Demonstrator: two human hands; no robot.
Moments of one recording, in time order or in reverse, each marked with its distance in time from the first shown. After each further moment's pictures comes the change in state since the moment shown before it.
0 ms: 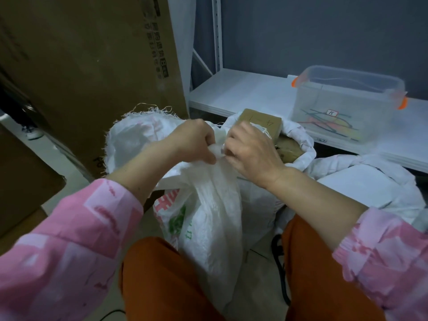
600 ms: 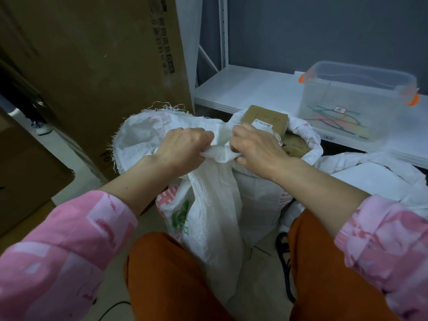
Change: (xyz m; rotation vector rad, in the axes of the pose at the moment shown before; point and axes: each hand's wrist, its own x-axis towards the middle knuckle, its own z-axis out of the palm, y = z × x) left_hand -0.019 -0.037 0.029 0.338 0.367 0.273; right_hand 0.002 0.005 0.004 -0.016 -0.300 0.068
